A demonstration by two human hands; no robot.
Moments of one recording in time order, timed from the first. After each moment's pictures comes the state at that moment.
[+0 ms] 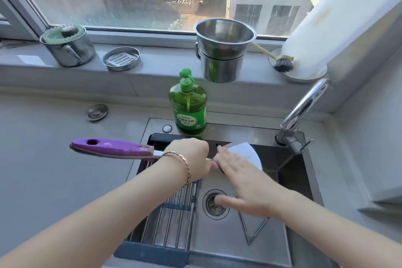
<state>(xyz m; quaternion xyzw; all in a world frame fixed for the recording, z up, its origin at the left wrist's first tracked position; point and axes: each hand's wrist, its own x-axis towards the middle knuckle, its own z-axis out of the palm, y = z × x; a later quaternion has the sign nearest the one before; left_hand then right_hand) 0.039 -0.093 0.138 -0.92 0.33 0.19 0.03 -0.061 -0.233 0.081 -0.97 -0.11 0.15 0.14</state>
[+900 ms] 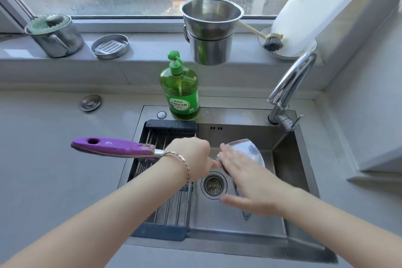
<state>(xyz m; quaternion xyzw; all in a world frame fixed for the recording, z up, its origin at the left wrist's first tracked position) 0.000 -0.093 0.124 -0.91 0.38 0.17 0.07 -0.112 -0.232 0.072 -0.97 -0.11 0.13 0.15</state>
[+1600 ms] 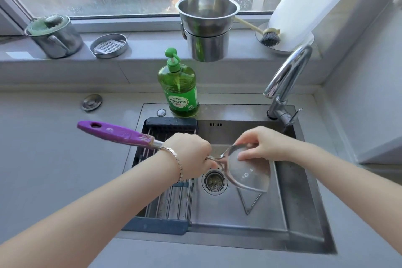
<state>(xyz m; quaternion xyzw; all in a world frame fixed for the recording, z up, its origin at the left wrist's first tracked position) -0.006 -0.089 0.137 -0.85 0.48 0.15 0.15 -0.073 -0.285 0.092 -0.90 0.03 0.19 0.38</state>
